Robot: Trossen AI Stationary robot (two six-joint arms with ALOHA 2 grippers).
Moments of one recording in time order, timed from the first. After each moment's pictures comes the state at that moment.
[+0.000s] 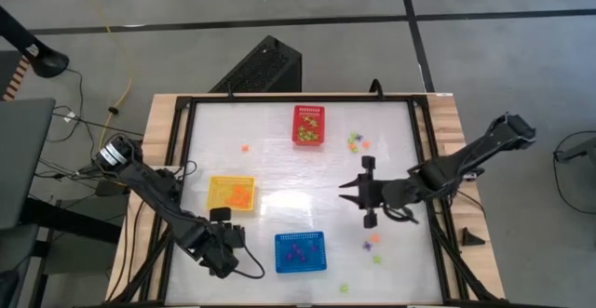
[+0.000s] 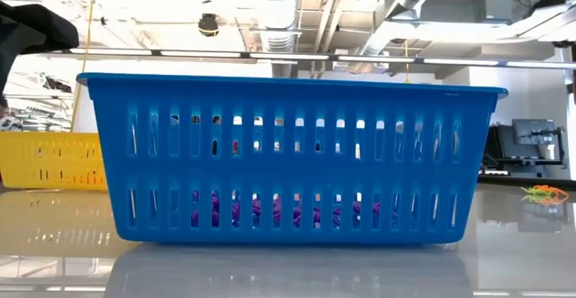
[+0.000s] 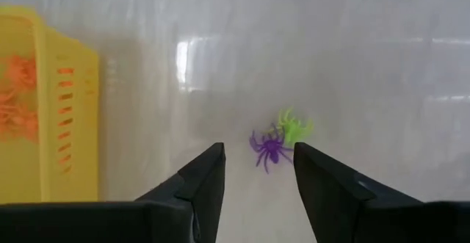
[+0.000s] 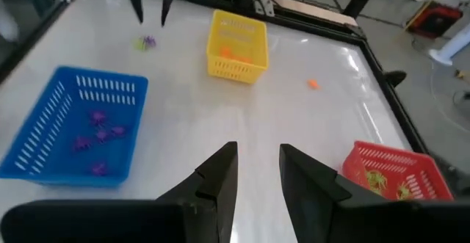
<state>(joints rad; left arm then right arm) -0.74 1.61 1.07 -0.82 -0.18 -0.81 0.47 1.09 0.89 -0.33 0.57 0.02</state>
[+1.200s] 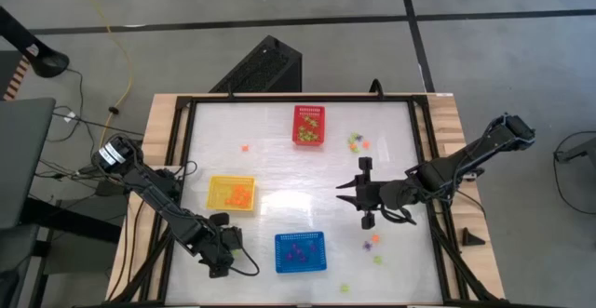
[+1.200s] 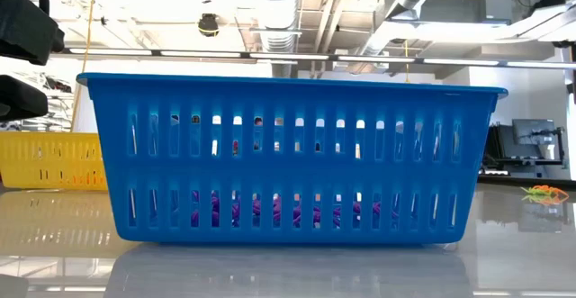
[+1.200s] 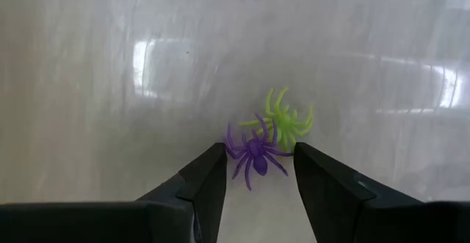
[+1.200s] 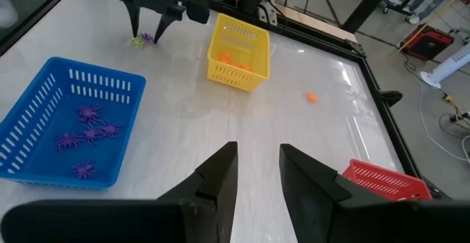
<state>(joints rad) -0.76 1.60 0.82 -0.47 -0.10 -0.91 0.47 1.14 0.89 -0.26 0.57 -0.09</state>
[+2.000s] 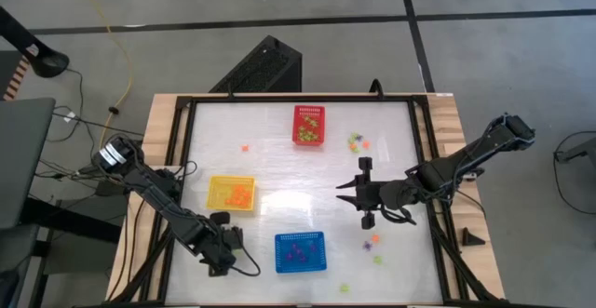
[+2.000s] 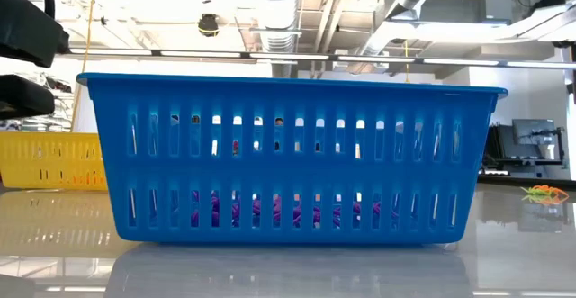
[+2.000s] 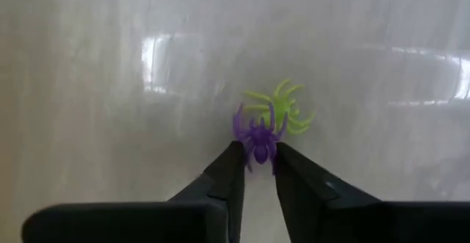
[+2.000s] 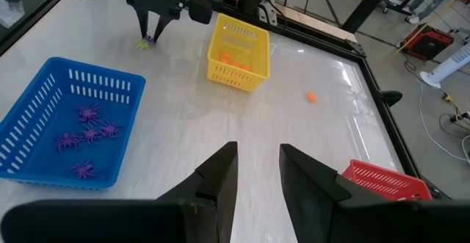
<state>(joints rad) -0.76 1.60 0.83 -0.49 -0.09 -0.87 0.47 1.14 0.89 -0.26 0.57 -0.09</state>
